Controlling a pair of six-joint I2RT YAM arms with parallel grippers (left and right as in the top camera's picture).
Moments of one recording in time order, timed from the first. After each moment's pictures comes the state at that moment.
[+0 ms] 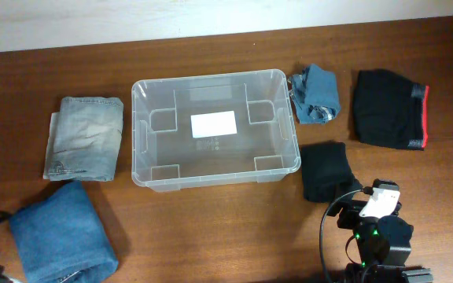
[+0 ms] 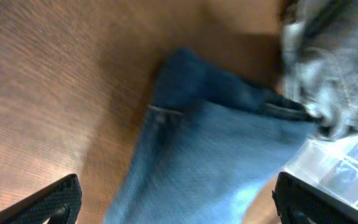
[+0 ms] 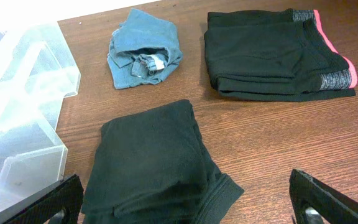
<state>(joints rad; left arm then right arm) 1.16 2.12 1.64 -1.40 0.45 0.37 -0.18 0.01 0.16 -0.56 -0.02 0.10</state>
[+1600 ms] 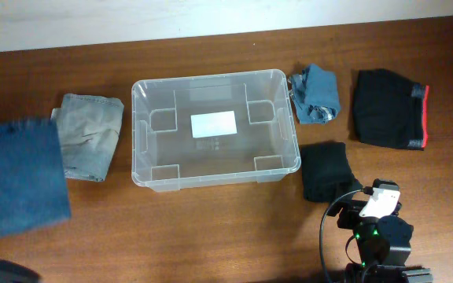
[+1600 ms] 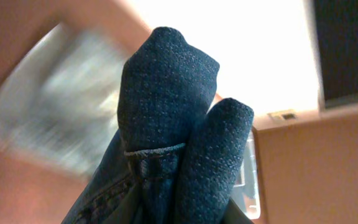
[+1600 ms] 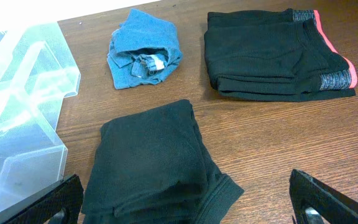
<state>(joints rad) 1.04 1.81 1.80 -1.66 1.20 0.68 -0.18 0.01 0.16 -0.56 -0.02 0.10</state>
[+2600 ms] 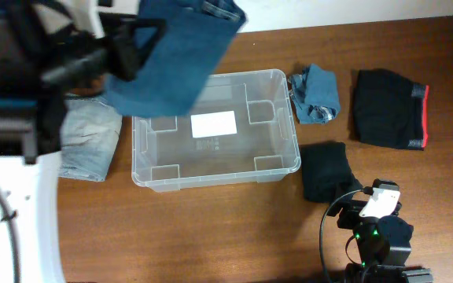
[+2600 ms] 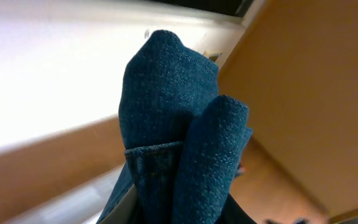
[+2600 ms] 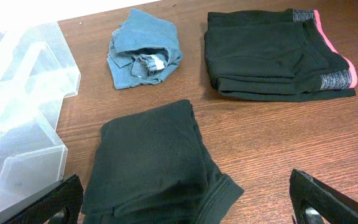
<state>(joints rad) -0.11 1.59 2.09 -0.85 0.73 -0.18 -0.18 0.01 0.16 -0.56 -0.02 0.10</state>
